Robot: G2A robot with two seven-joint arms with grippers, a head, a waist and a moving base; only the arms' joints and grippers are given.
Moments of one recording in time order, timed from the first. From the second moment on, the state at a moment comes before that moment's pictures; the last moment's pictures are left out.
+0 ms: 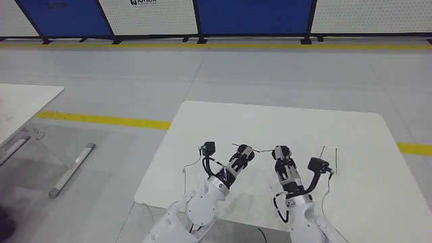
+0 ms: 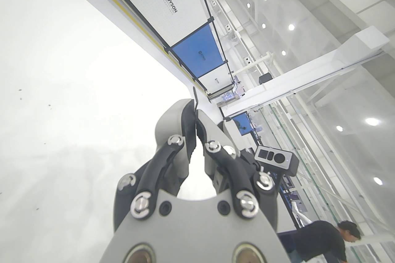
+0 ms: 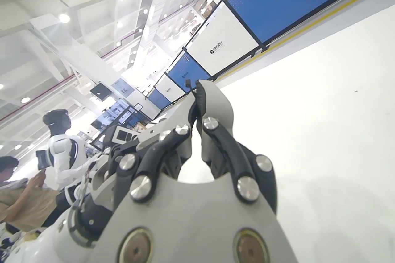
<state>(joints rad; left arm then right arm) 1.51 -1.27 -1.04 -1.66 0.15 -0.10 0.09 -1.48 -1.31 0.98 -1.58 -0.56 -0.13 -0.31</state>
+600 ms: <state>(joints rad) 1.51 -1.27 -1.04 -1.66 0.15 -0.10 0.09 -1.48 -1.33 1.00 -1.58 -0.58 -0.12 -0.28</state>
